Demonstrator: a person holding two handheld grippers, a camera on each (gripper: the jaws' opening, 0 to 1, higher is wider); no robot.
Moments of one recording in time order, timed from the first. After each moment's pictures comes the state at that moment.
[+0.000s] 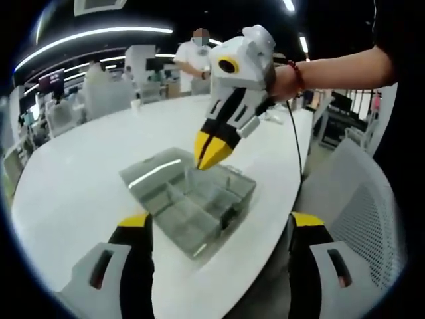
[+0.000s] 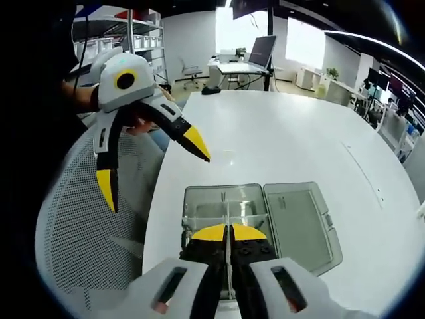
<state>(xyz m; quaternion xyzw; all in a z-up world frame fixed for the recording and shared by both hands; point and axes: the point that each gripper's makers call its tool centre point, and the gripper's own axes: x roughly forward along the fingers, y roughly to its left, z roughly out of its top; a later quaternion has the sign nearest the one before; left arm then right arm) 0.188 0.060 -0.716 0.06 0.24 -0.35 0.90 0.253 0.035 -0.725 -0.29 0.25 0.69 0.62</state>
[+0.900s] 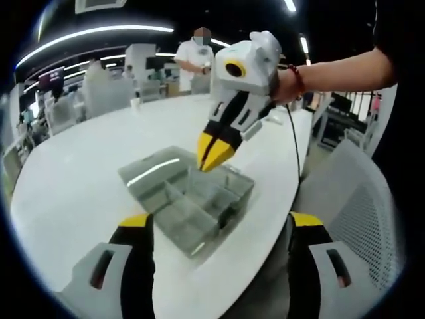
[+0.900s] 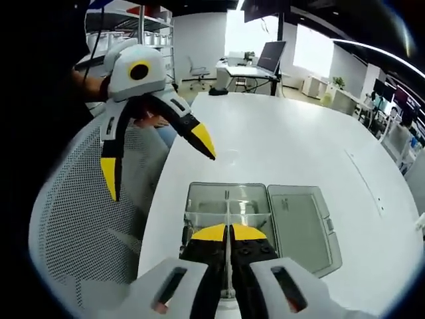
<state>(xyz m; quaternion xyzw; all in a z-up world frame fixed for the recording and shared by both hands) 0.187 0.058 -0.716 0.05 0.25 -0.36 0.90 0.248 0.029 -0.728 -0.31 0.22 0.70 0.60</state>
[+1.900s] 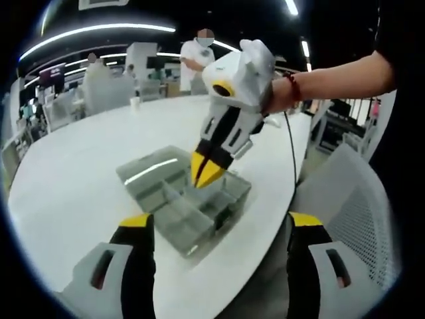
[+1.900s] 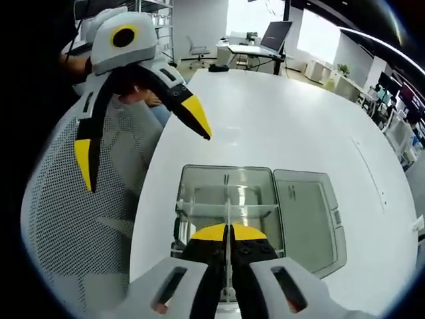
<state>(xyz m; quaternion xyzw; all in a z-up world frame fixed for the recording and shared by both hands) 0.185 0.055 -0.714 0.04 0.25 -0.36 0.90 0.250 0.036 -0.761 -0.37 0.27 0.67 0.58</state>
